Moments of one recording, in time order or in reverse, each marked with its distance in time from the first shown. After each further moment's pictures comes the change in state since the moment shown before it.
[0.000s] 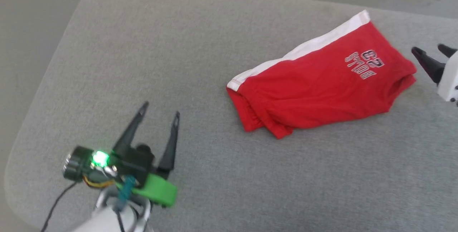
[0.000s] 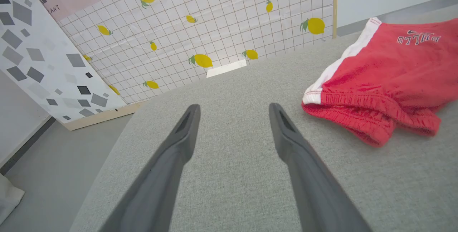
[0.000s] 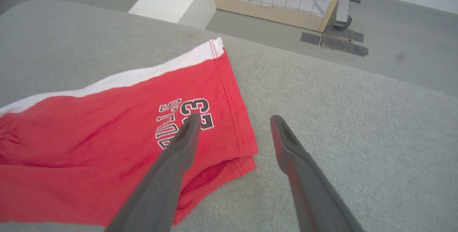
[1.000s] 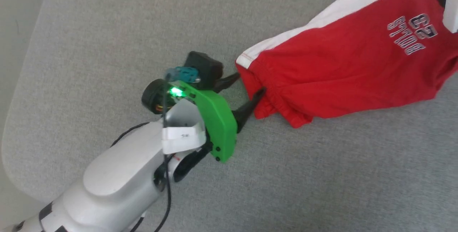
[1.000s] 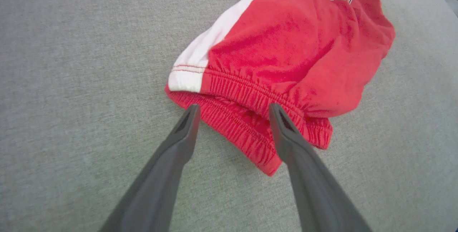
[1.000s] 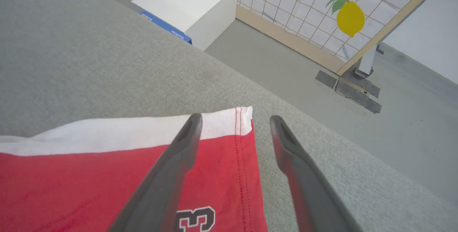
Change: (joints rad) left arm -0.379 -0.211 -0.059 0.037 -0.424 -0.365 0.530; right arm -0.305 0.036 0.053 -0.044 -0.238 0.000 0.056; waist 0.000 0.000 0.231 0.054
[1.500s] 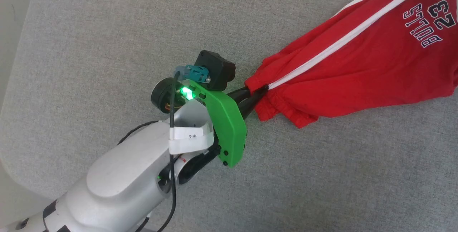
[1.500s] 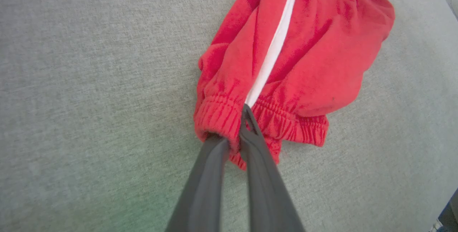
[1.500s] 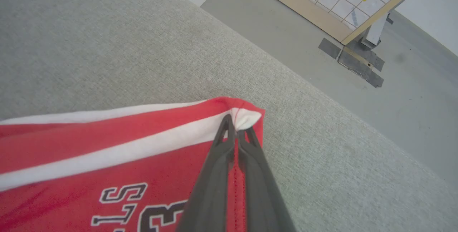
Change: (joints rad) left arm -0.011 -0.010 -0.004 -0.052 -0.012 -0.003 0.055; right arm 0.016 -0.020 -0.079 -0.107 -0.093 0.000 0.216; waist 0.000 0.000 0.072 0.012
